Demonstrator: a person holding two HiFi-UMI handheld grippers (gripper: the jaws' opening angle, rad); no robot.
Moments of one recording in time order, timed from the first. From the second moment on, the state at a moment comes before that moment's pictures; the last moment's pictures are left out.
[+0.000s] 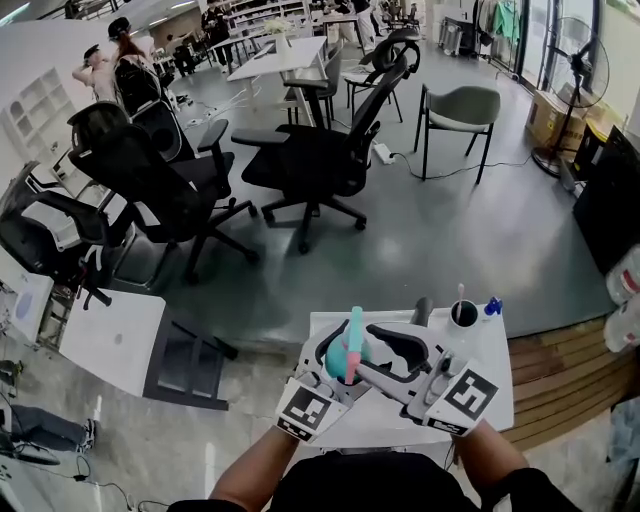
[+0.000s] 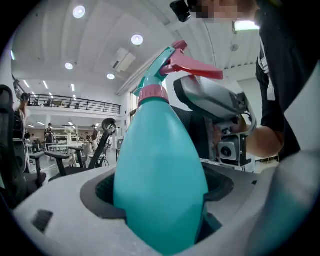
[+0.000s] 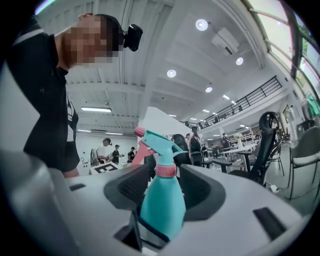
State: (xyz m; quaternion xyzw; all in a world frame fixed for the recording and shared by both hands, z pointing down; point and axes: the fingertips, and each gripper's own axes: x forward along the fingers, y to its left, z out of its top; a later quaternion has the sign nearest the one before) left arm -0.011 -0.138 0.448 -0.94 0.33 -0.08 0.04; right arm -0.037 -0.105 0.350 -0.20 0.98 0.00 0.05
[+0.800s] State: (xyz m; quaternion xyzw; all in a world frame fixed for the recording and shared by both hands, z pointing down) left arm 0.004 -0.106 0.437 -0.97 0.25 -0.06 0.07; right arm -0.044 -0.084 0.339 -0.15 0.99 -0.01 0.04
